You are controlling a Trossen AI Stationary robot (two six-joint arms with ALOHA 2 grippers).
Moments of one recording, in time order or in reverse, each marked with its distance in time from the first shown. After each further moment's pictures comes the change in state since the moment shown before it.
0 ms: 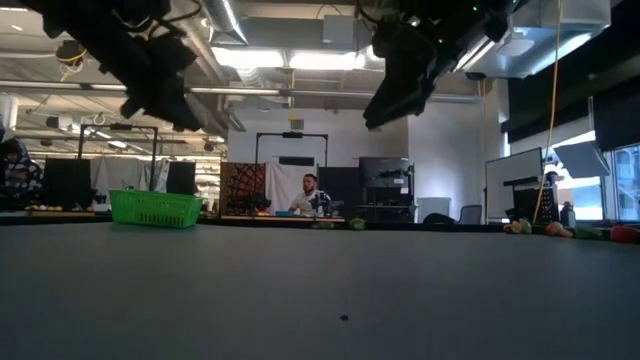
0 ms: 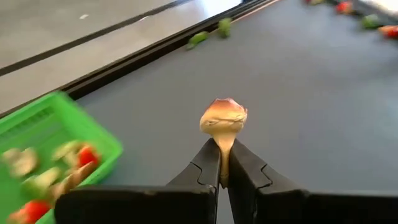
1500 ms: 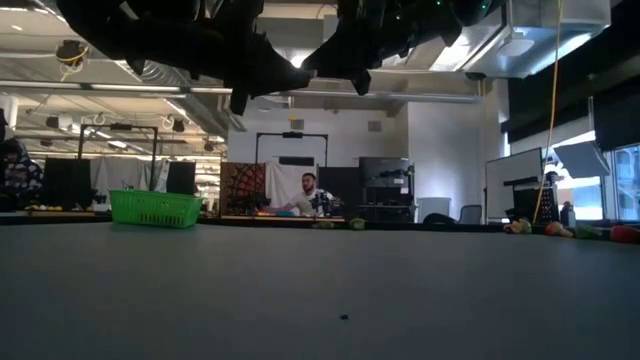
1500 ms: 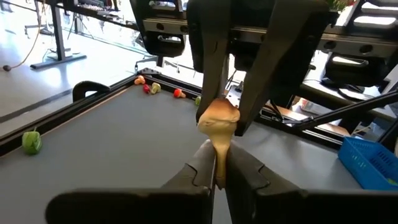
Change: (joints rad) left arm -0.258 0.549 0.002 1.053 0.126 0.136; right arm 0.001 0.139 0.126 0.348 -0.220 0.033
